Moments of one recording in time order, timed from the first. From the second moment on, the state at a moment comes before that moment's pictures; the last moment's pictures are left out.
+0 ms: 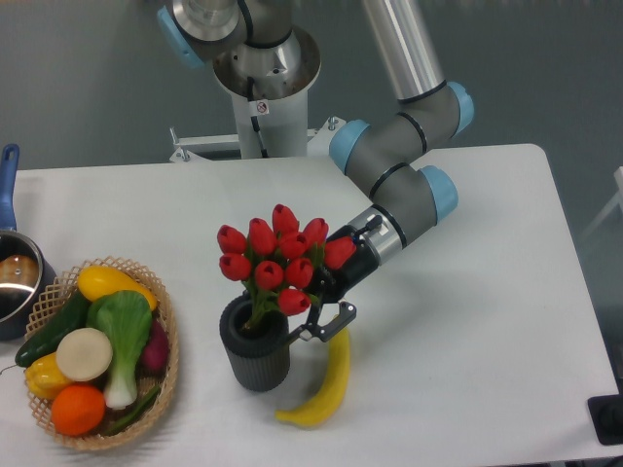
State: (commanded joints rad) arm 2.66 -2.04 -1.87 -0.76 0.11 1.54
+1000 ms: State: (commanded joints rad) arm 2.83 -1.78 -1.86 -0.77 0.67 1.53
